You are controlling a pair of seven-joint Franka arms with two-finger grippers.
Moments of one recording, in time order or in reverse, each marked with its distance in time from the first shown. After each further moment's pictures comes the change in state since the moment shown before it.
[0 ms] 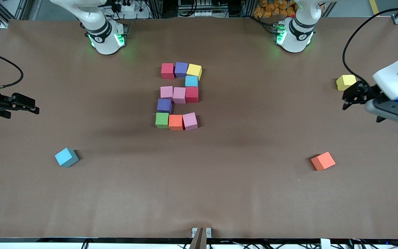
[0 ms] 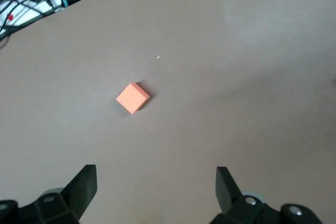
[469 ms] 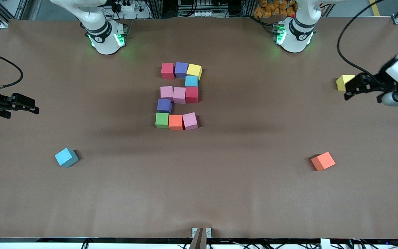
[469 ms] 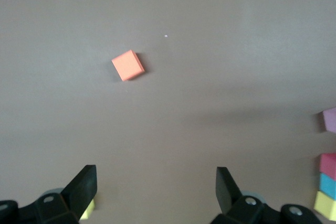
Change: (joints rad) left arm -0.171 -0.116 0.175 -0.130 -0.058 -0.022 -0.346; right arm 0.000 0.000 -0.001 -0.001 0.000 0.000 0.000
